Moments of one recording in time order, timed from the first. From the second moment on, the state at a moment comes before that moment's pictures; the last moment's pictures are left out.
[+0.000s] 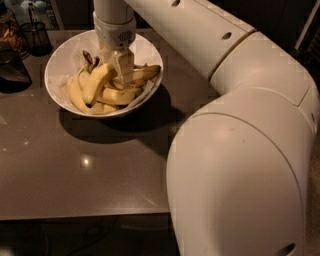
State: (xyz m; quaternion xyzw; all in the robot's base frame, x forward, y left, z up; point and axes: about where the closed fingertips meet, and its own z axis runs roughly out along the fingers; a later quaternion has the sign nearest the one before) arm 0.658 0.104 0.917 -0.89 0.44 -0.05 0.11
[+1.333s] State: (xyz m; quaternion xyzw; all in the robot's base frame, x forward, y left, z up) arm 0.649 0.097 0.922 -0.88 0.46 -0.05 0.13
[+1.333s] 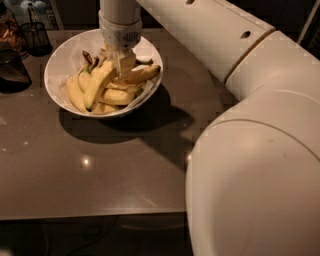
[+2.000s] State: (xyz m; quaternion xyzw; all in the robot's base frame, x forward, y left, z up) arm 0.611 0.078 0.961 -0.86 0.49 -0.04 0.17
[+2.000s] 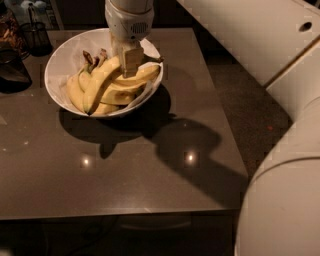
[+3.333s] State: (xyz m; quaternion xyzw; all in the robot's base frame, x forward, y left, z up) arm 0.550 0.068 0.973 -0.81 0.53 -0.01 0.24
